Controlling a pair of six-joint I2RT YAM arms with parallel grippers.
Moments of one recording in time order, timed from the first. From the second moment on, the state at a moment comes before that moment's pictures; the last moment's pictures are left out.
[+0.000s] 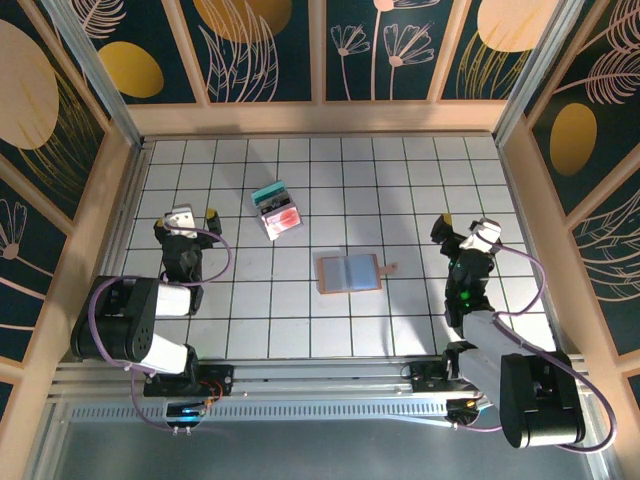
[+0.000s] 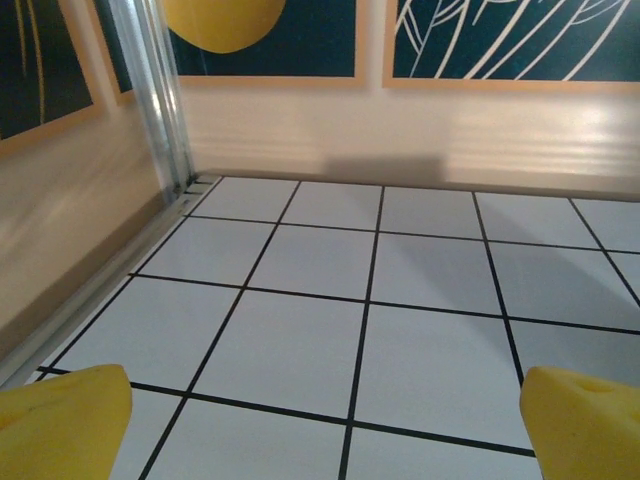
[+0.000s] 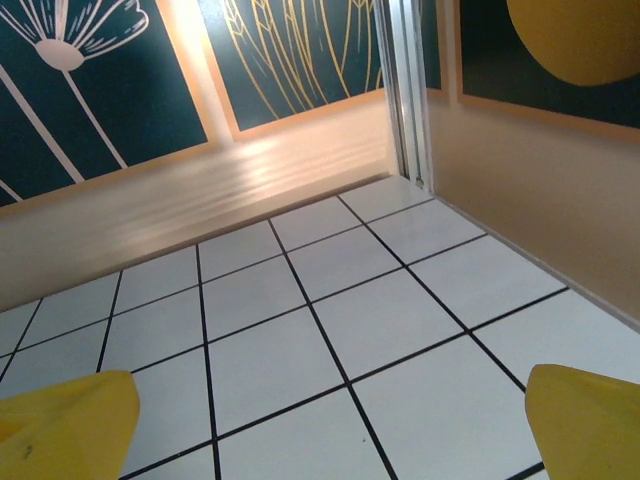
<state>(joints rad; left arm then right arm) -0.06 1.49 0.25 1.12 -0.23 -0.04 0.09 0.99 0.13 0.79 0.35 0.23</state>
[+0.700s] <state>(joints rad) -0.02 1.52 0.24 1.15 -0.11 -0.04 -0.03 1.28 0.11 1.15 0.18 0.15</state>
